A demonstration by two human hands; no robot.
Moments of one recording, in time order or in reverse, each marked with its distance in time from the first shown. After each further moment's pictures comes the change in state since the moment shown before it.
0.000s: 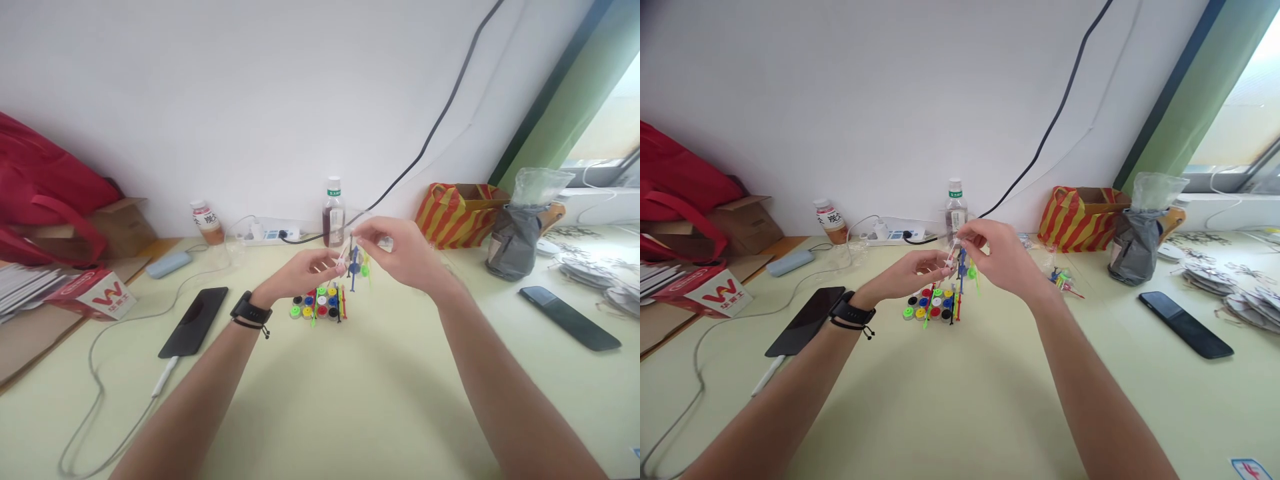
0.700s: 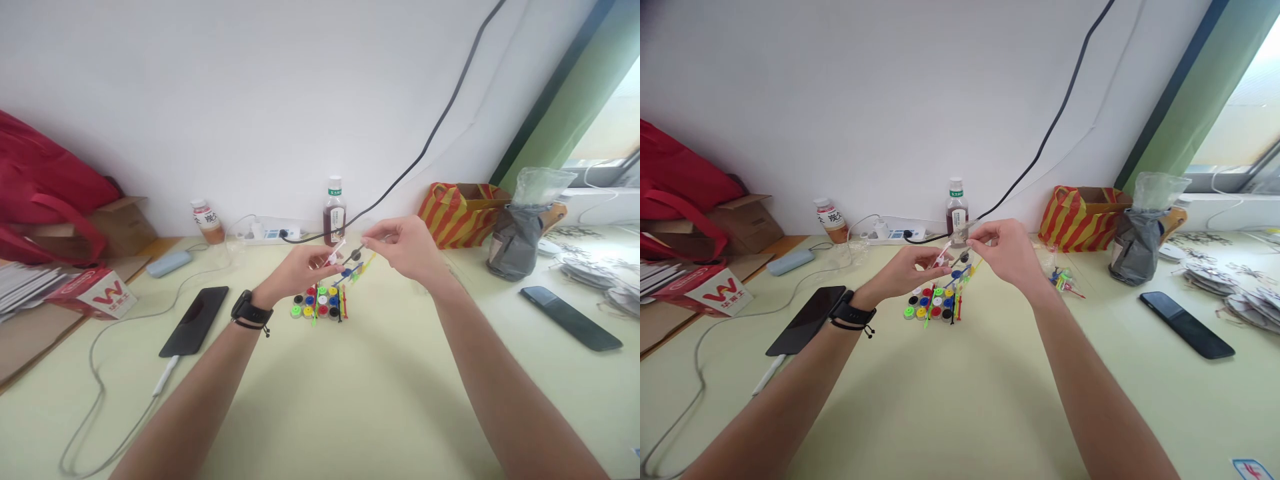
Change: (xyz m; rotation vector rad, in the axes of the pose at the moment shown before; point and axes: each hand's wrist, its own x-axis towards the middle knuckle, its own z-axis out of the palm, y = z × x) left_hand 0.000 0.001 -0.001 0.165 0.156 0.098; right_hand 0.005 0.005 0.005 0.033 0.133 0.270
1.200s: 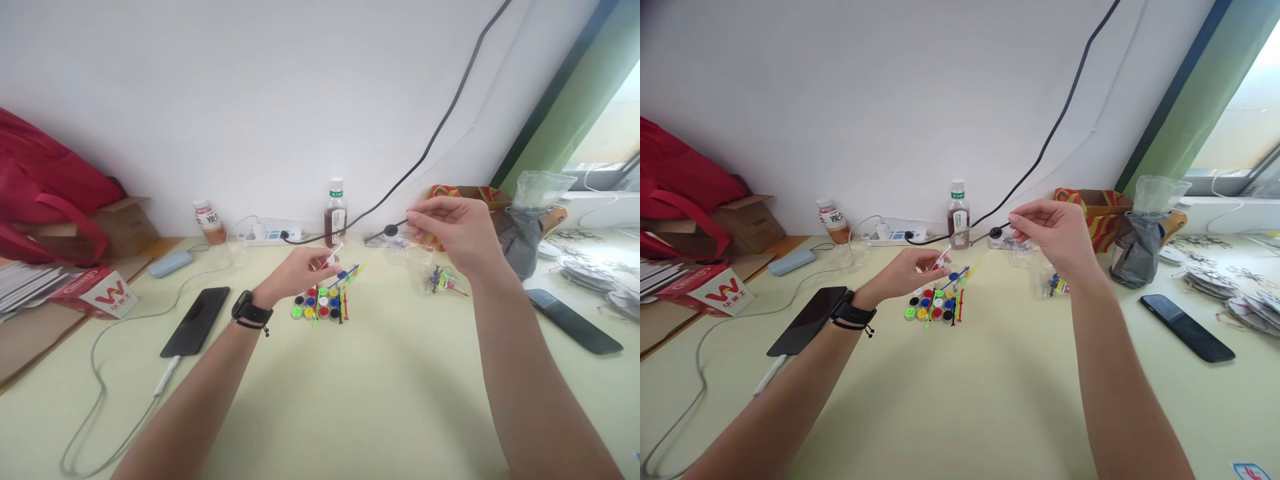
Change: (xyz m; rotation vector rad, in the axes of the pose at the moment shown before) left_hand -0.003 -0.008 -0.003 0.055 -0.017 -0.024; right_hand 0.004 0.026 -0.051 0.387 0.178 -0.021
